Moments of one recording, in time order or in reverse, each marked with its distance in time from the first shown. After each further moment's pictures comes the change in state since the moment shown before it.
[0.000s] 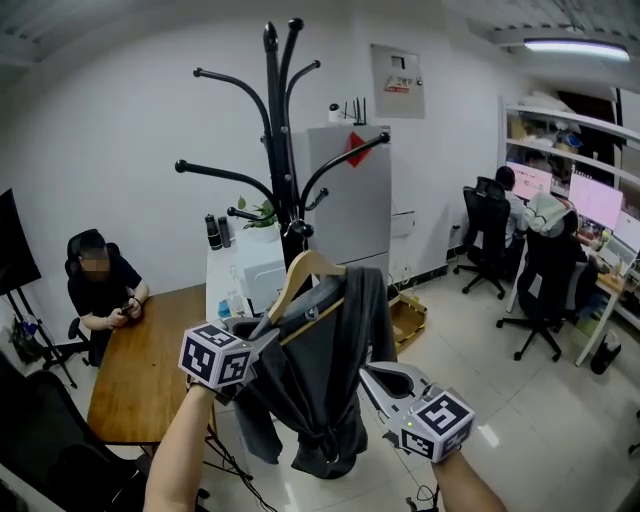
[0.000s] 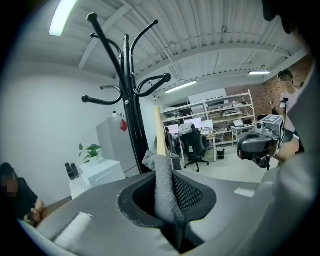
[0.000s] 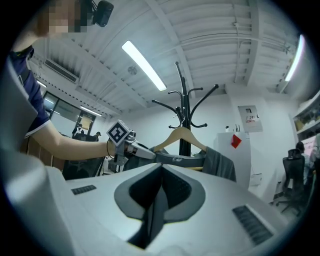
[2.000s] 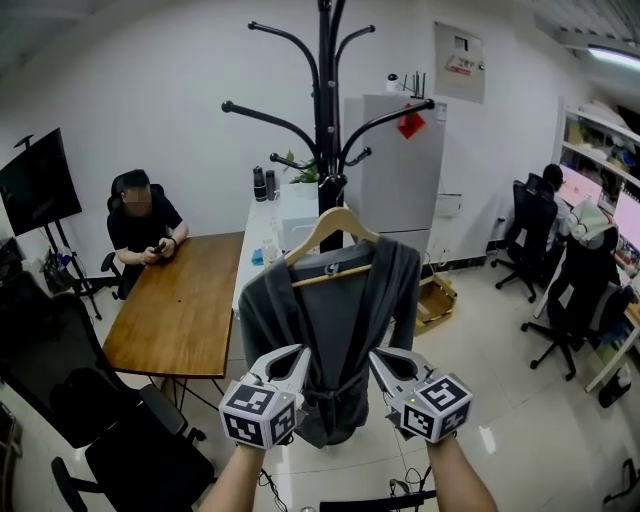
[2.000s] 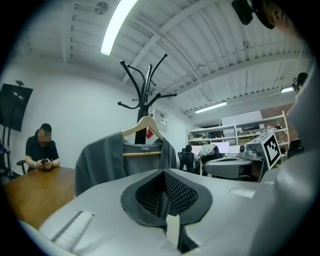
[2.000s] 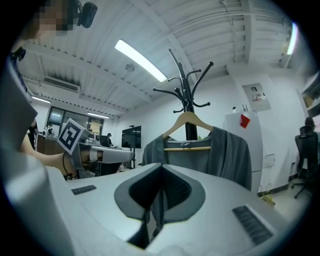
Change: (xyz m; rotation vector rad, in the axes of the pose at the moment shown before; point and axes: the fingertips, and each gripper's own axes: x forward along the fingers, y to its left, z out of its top) left arm -0.049 -0.131 -0.055 -0.307 -0.242 0.320; right arm -0.010 0.004 -0.058 0.105 0.096 0.148
